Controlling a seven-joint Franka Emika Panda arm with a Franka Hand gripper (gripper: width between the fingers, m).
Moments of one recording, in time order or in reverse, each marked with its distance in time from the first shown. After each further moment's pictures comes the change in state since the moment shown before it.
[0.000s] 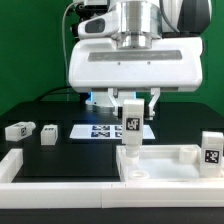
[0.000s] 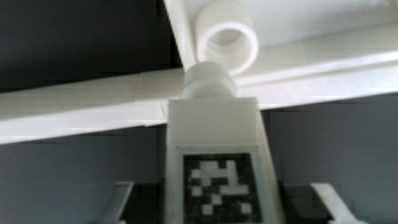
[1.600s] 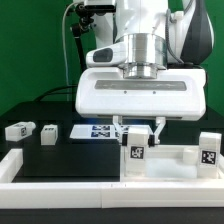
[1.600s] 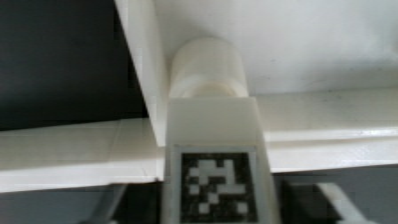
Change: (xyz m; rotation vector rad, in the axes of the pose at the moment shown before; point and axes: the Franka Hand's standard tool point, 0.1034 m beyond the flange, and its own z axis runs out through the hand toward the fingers) arm -0.020 -0.008 0.034 -0.015 0.017 -0.031
